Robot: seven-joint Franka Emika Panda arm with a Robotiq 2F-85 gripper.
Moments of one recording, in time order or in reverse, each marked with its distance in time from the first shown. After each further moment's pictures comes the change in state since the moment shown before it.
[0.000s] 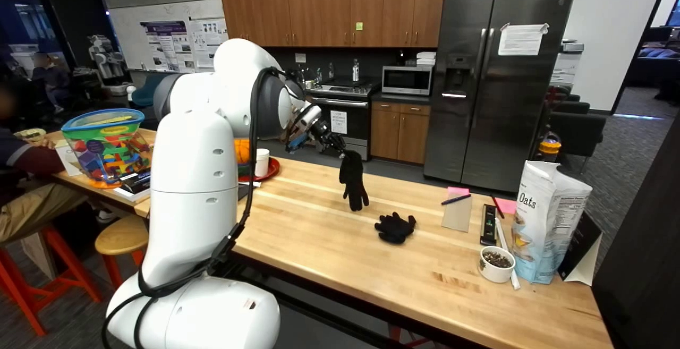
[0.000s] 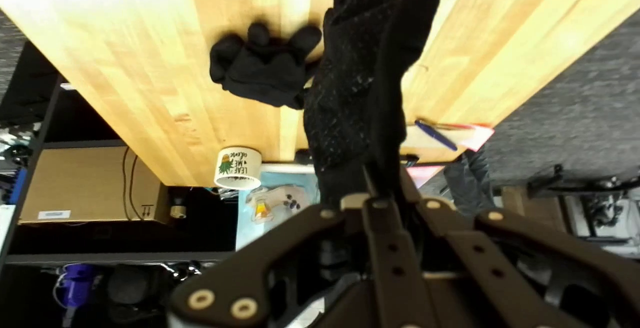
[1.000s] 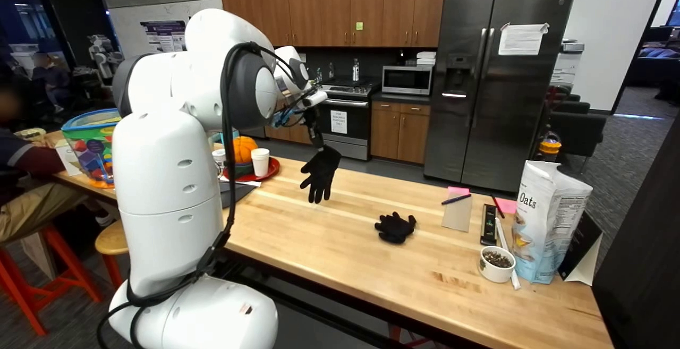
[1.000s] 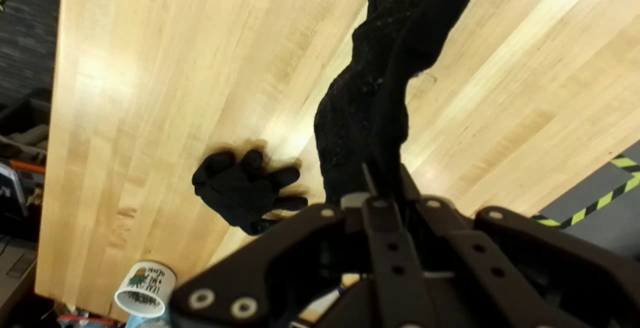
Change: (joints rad) arm -0.071 -0.221 0.003 -0.129 0.502 0.190 -0.592
